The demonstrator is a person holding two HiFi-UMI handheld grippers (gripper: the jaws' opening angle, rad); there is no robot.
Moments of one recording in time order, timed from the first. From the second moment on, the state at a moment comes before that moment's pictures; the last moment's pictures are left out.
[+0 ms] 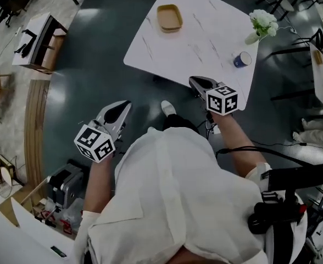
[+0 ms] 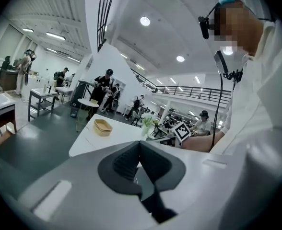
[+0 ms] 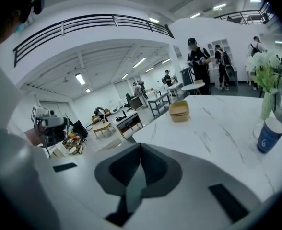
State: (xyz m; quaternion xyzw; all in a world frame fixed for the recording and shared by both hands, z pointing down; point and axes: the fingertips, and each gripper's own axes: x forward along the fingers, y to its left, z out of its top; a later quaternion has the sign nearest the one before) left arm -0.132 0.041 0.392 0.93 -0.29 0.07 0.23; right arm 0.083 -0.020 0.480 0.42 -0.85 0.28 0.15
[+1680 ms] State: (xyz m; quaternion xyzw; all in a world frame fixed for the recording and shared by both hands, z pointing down) left arm -0.151 0.103 0.440 0.92 -0.26 0.09 0.27; right arm -0.053 0.072 0.460 0.27 -0.92 0.11 0.24
